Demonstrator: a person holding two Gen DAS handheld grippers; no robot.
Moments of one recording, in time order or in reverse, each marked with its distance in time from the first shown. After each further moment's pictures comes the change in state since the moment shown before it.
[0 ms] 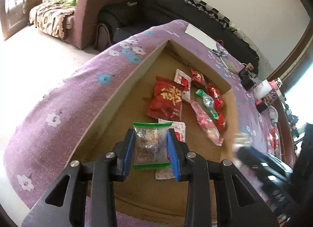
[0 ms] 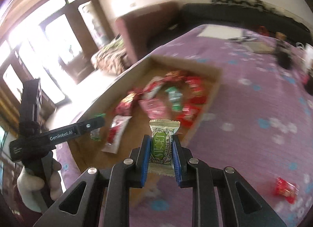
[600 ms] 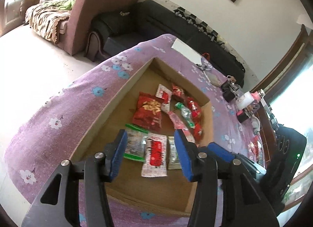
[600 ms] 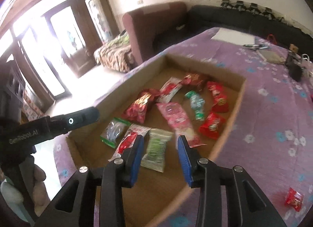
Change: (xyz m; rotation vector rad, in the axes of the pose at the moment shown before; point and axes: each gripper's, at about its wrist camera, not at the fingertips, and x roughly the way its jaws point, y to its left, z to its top) left arm -0.039 -0.009 0.002 -0.021 -0.089 -0.102; right arm -0.006 0.008 0.003 -0.011 -0.059 -0.022
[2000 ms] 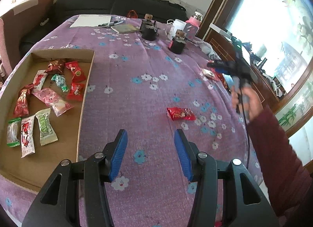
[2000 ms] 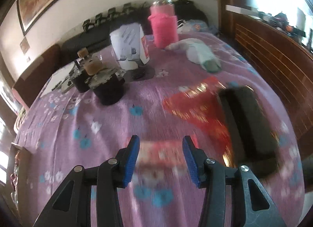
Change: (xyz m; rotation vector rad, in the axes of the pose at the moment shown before) left arm 0.026 -0.194 -0.098 0.498 0.223 -0.171; right arm -0.119 -0.423 -0.030 0.535 -0.067 -0.555
